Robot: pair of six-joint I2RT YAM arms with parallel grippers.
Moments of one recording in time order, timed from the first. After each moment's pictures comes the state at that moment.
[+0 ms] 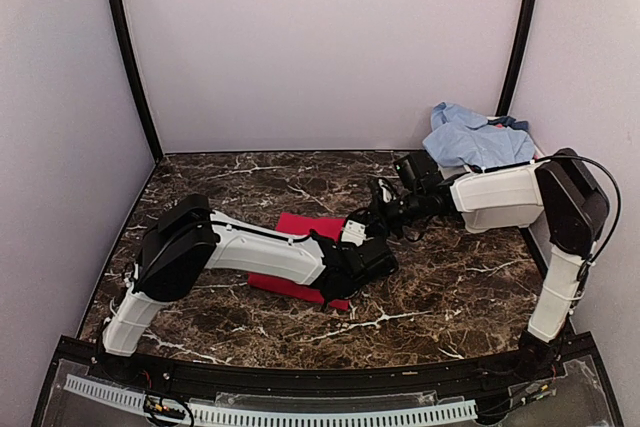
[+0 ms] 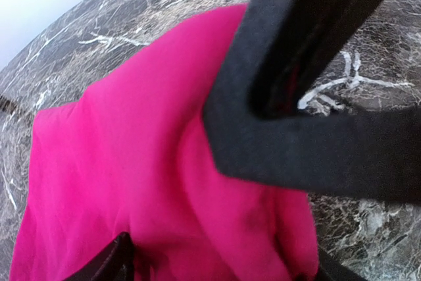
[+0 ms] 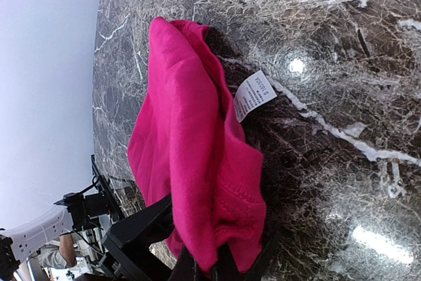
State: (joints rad) left arm -1.19 2.31 1.67 -0.47 -0.85 -0.64; right arm 0.60 1.83 1.13 -0.12 -0.63 0.74
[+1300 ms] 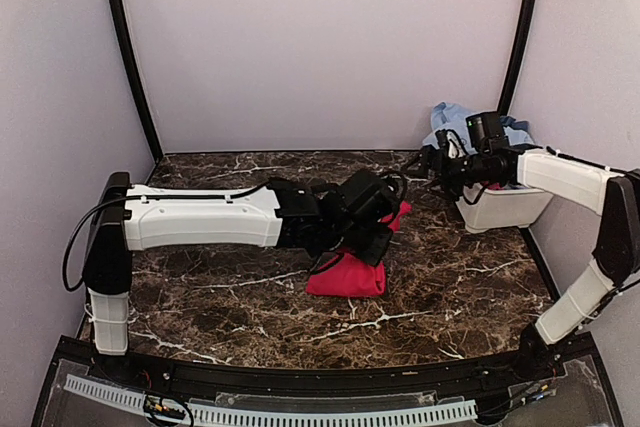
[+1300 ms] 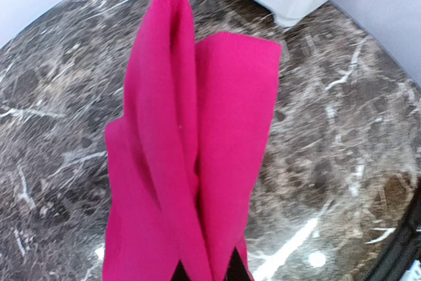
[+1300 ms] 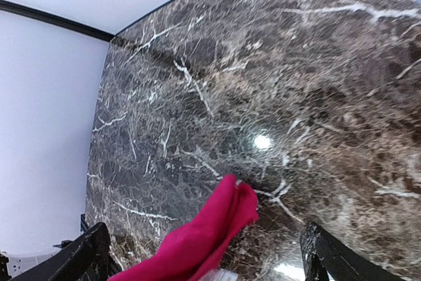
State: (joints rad) left arm -1.21 2.02 1.73 -0.55 -0.38 -0.42; right arm 0.30 1.55 1.14 -0.32 -0.56 0.57
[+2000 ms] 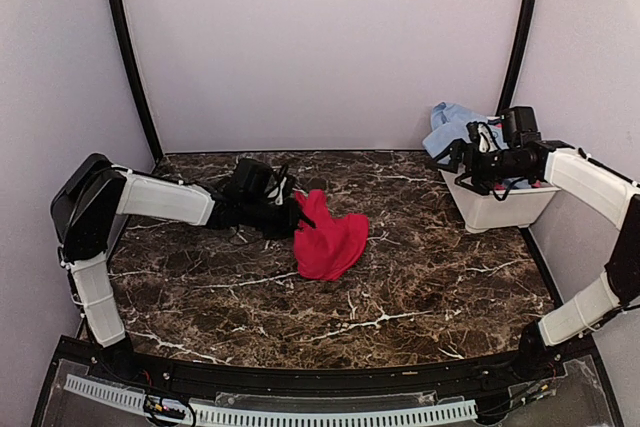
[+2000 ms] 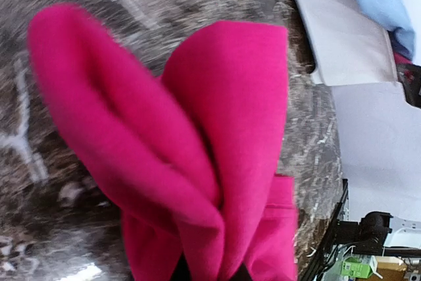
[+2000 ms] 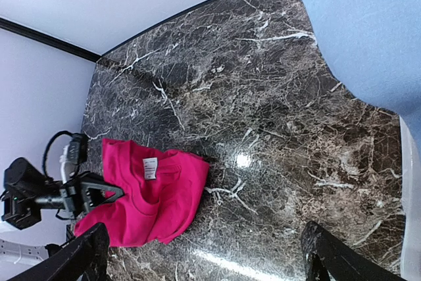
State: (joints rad) left arm -0.69 1.86 1.15 0.04 0.41 -0.74; right arm 0.14 1.40 1.13 -0.46 -0.55 0.43
